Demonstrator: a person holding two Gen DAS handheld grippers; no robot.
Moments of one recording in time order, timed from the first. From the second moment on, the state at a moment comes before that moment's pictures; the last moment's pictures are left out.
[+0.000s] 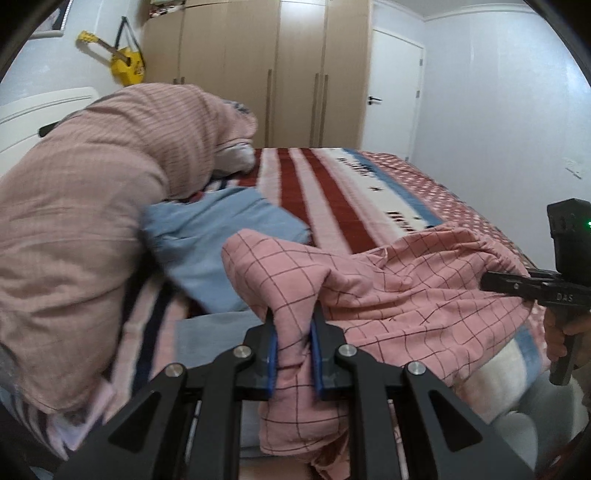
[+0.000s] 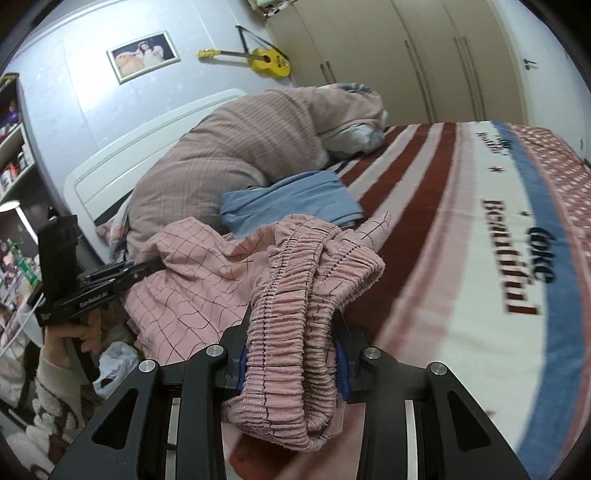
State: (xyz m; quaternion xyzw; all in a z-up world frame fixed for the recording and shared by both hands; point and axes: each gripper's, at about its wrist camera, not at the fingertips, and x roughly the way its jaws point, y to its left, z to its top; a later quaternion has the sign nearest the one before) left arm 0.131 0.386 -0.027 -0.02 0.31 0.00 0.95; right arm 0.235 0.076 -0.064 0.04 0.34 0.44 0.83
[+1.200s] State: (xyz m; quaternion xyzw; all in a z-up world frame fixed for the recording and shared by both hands) left arm 0.123 0.420 -0.078 0.01 0.36 0.14 0.92; right arm 0.224 0.128 -0.124 0.00 0.39 0.44 0.81
